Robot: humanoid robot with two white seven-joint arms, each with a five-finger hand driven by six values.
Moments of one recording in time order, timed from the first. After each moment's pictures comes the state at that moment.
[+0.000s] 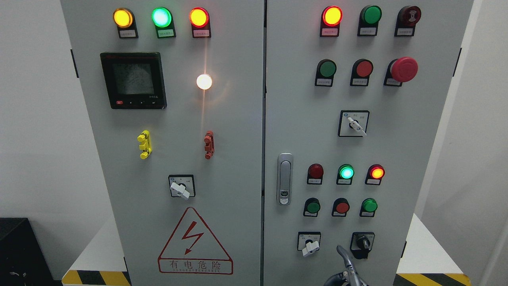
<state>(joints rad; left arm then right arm) 0.00 -0.11 -0.05 0.00 0.11 -0.05 0.04 0.12 0.13 0.12 -1.97 0.97 -0.17 -0.21</state>
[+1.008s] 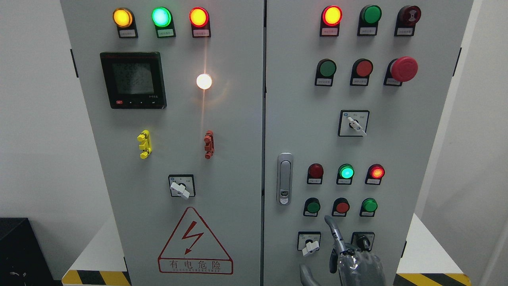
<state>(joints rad) 0.00 -0.11 -0.05 0.00 0.11 -0.05 0.04 -0.08 0.13 0.07 -1.82 1.20 -0.17 -0.21</state>
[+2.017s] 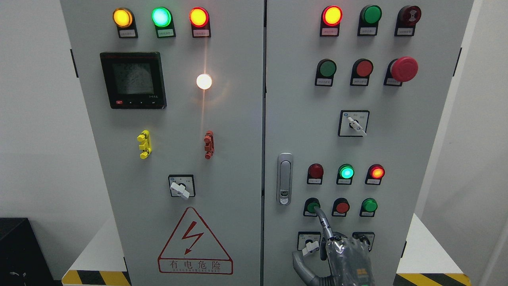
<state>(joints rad) 0.00 -0.11 -0.05 0.00 0.11 -0.05 0.04 -0.19 0.14 0.07 -1.68 1.21 -0.17 -0.21</state>
